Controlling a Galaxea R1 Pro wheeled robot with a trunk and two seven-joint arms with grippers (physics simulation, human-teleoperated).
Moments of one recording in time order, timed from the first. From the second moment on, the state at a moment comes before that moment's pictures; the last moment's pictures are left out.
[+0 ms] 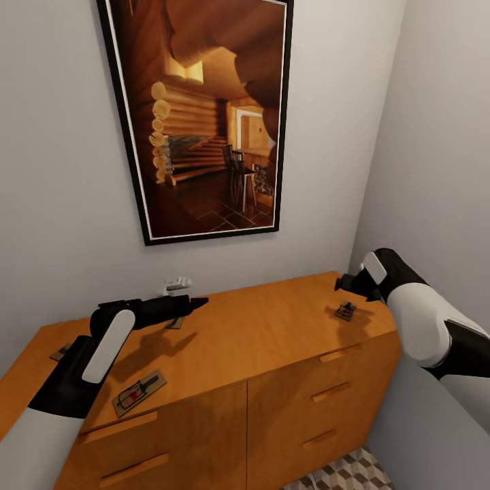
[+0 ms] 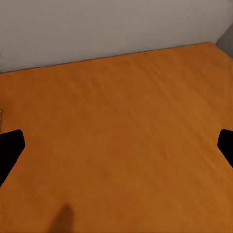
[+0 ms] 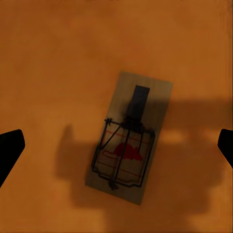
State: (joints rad) left arm -0.68 0.19 -0.22 -1.43 0.74 0.91 0.03; right arm -1.33 -0.12 -0.40 -0.31 0.01 0.93 -0.22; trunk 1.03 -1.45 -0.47
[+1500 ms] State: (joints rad) left arm -0.68 0.19 -0.22 -1.43 0.74 0.91 0.03; right arm -1.33 -0.15 -0.40 -0.20 0.01 0.84 -0.22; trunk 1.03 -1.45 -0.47
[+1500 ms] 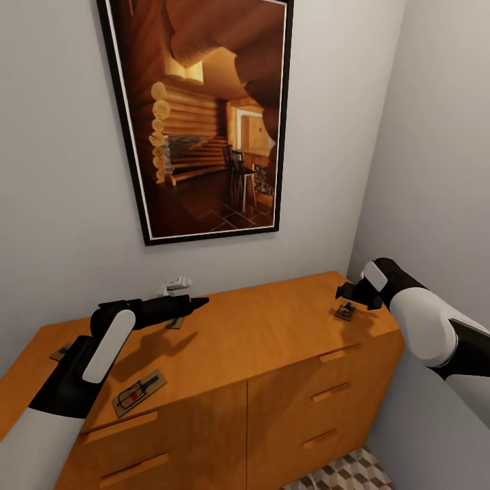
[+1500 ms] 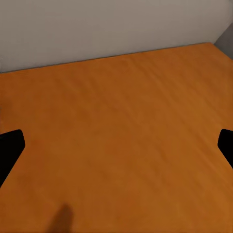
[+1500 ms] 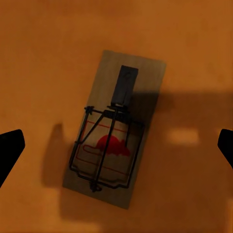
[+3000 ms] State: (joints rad) left arm -0.68 0.19 -0.22 -1.43 0.75 0.91 0.03; right arm -1.33 -0.14 -0.40 -0.15 0.01 0.81 -0.22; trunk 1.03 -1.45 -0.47
